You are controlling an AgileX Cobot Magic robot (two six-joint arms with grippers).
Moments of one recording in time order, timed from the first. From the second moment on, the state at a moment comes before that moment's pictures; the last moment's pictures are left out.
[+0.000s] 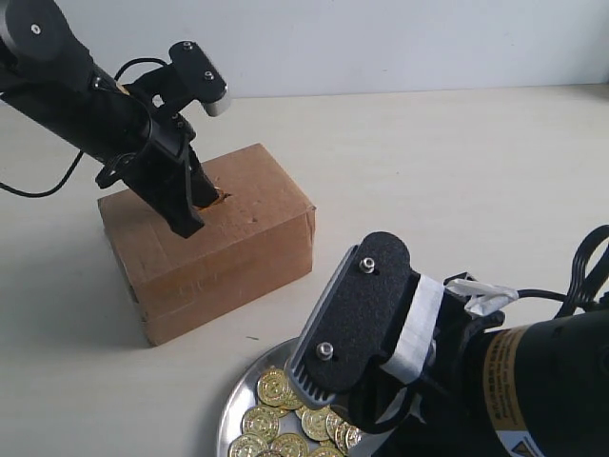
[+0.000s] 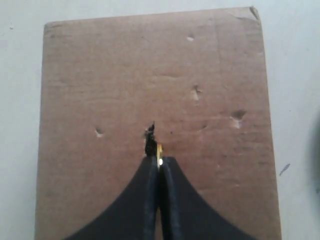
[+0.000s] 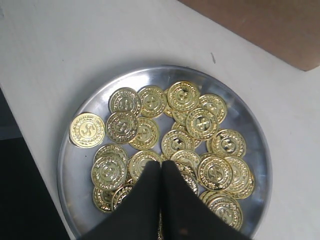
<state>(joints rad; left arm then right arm) -0.48 1.73 -1.14 -0.39 0.62 0.96 1.06 1.21 -0.59 -0.26 0.46 0.31</state>
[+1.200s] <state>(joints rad) -0.48 1.46 -1.14 -0.38 0.63 0.96 1.06 1.21 -0.59 -0.26 0.18 0.31</state>
